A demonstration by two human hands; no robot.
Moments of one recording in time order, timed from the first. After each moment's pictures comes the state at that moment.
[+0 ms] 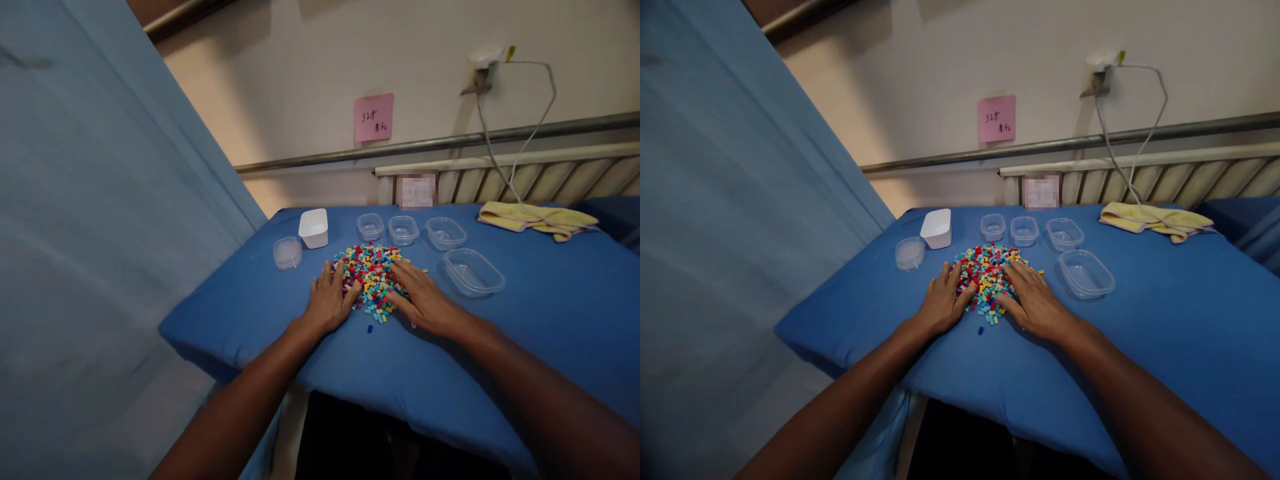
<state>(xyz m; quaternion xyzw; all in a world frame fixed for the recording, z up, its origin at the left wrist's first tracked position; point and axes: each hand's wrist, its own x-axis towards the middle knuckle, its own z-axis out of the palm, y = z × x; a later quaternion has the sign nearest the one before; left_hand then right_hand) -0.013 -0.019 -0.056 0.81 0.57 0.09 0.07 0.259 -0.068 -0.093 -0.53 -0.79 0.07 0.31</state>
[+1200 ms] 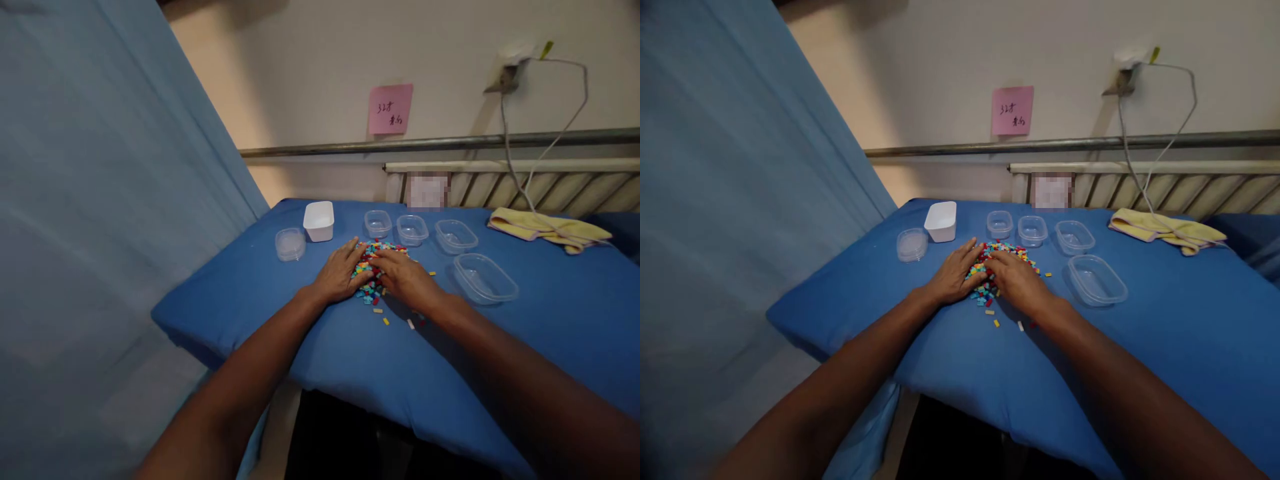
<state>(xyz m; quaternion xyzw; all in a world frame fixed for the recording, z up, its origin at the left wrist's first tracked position) -0.010 0.045 -0.060 0.91 0.38 0.17 0.06 0.226 -0.006 -0.074 -0.43 -0.85 0.02 0.31</state>
